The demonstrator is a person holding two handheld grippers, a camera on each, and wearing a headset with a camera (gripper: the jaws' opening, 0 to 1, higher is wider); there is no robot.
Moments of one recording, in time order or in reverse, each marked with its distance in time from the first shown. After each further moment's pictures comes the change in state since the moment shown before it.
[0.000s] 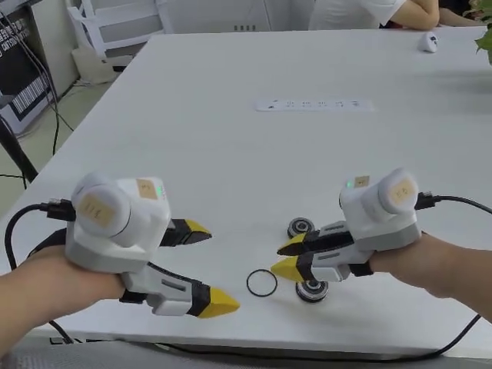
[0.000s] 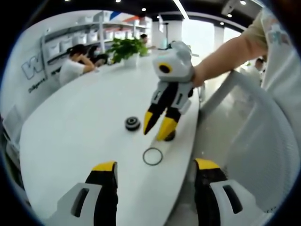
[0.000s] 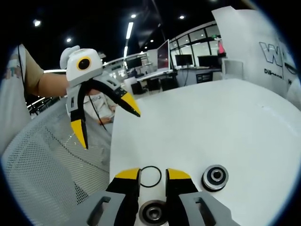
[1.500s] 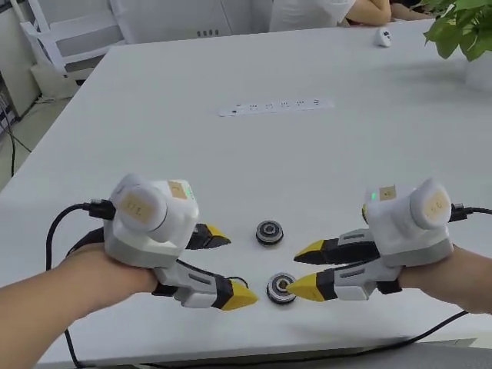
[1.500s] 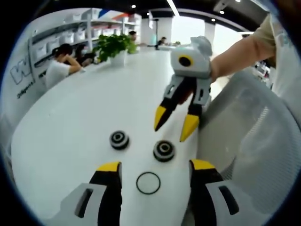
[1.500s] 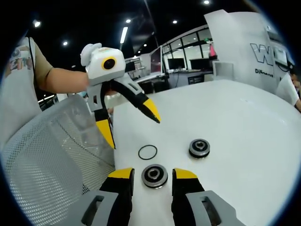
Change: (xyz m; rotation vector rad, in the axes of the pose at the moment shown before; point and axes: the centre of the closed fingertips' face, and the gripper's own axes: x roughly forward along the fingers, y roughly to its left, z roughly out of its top) left arm 0.063 -0.008 0.028 0.046 0.038 -0.099; right arm -0.055 0.002 -0.035 0.021 -0.034 -0.065
